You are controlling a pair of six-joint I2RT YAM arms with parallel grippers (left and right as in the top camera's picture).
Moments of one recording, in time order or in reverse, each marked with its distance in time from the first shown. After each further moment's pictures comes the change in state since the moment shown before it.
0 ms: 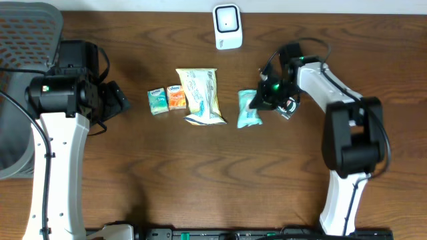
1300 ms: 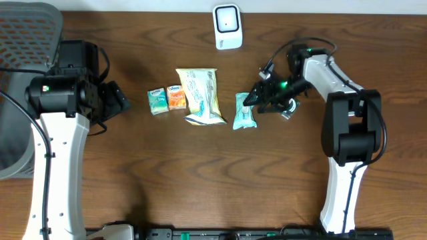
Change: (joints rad) left arm 0.000 0.000 0.000 0.000 0.000 0.000; right arm -0.069 0.149 0.134 -0.213 -0.271 -0.275
